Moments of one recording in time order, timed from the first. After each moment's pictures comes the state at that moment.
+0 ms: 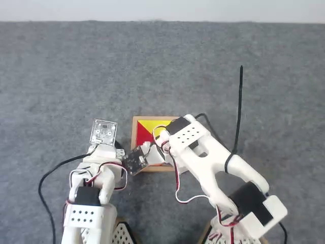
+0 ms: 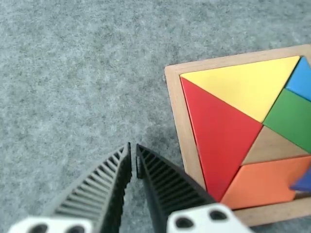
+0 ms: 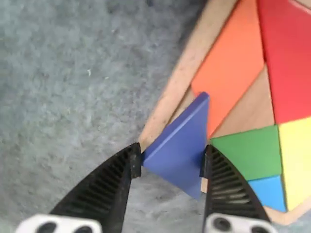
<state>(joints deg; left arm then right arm) -2.5 -85.2 97.3 46.7 -0.2 -40.3 -2.1 31.7 69.9 79.4</state>
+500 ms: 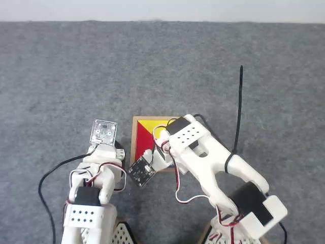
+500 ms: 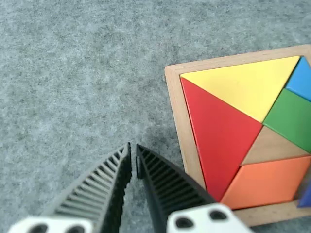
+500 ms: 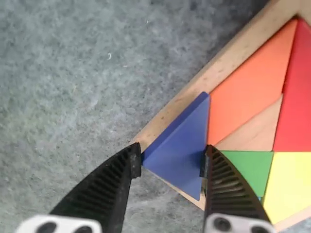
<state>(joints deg) -2.5 -85.2 97.3 46.7 -0.2 -40.3 -2.1 31.7 69.9 94.3</state>
